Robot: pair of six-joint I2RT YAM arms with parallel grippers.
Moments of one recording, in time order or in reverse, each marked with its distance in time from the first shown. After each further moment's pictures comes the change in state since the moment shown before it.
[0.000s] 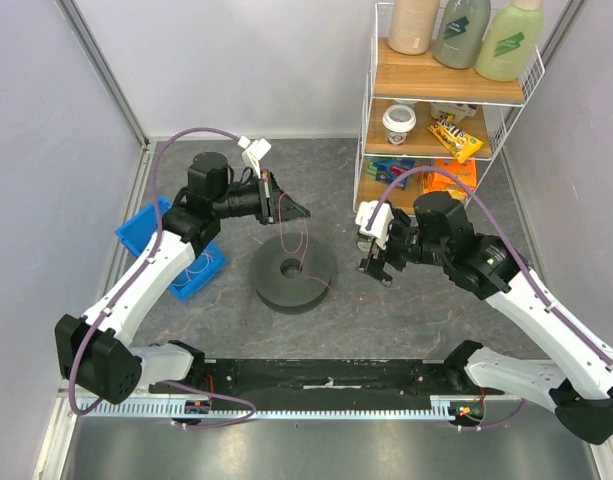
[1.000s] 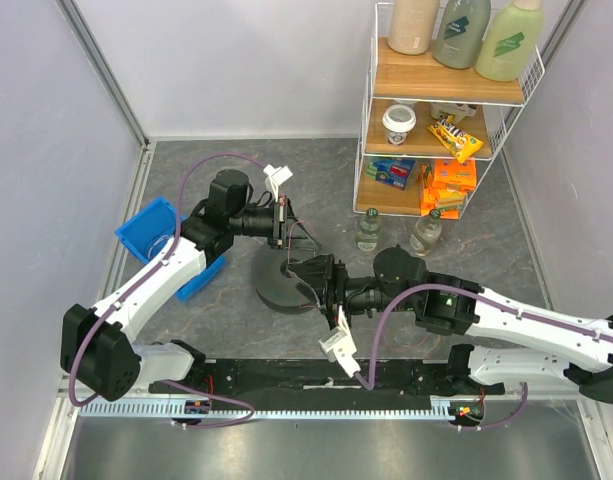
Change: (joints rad) left arm -0.087 0.023 -0.116 -0.017 0.121 -0.098; right arm 0.505 0.008 -0.178 0.573 -0.004 -0.945
